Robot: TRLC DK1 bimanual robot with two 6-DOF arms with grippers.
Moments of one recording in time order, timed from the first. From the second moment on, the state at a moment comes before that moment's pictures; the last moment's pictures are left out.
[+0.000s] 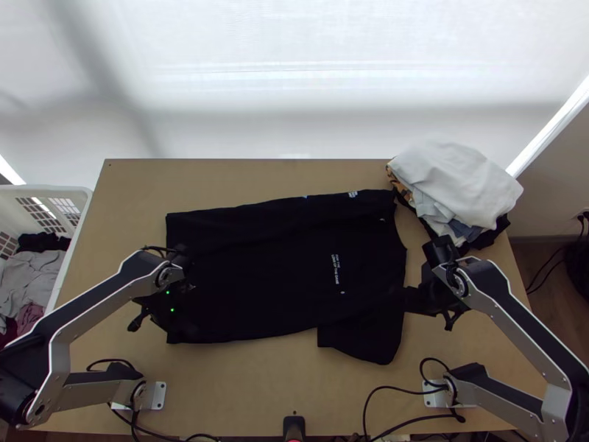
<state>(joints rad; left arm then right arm) -0.36 1.41 0.83 -1.19 0.04 0.18 0.28 1.17 0.77 -1.00 -0.19 0.50</state>
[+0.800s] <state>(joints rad) -0.19 1.31 0.96 -1.20 0.04 0.16 0.22 1.11 0.96 -1.06 -0.17 0.46</state>
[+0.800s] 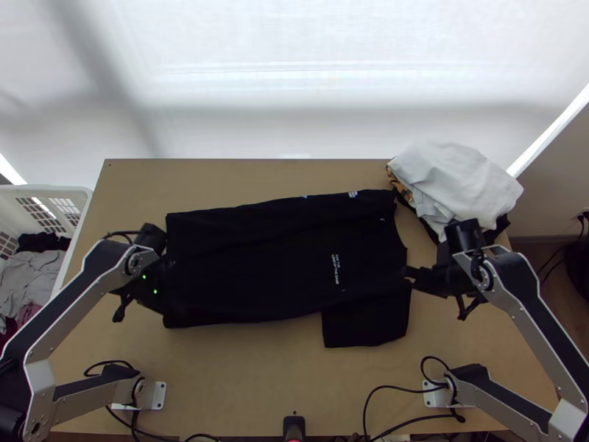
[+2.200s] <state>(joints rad) -0.06 1.37 1.17 -1.15 0.04 0.07 0.28 1.24 0.95 -1.14 -0.21 0.46</state>
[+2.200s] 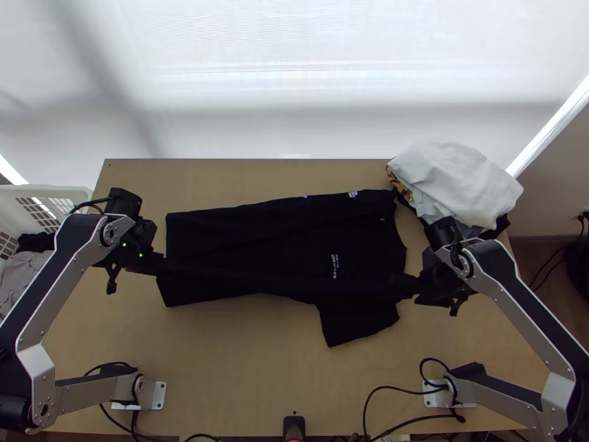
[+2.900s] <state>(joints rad) -0.04 1.37 1.18 -1.15 0.04 0.07 0.27 1.27 0.94 -0.99 -0.23 0.46</state>
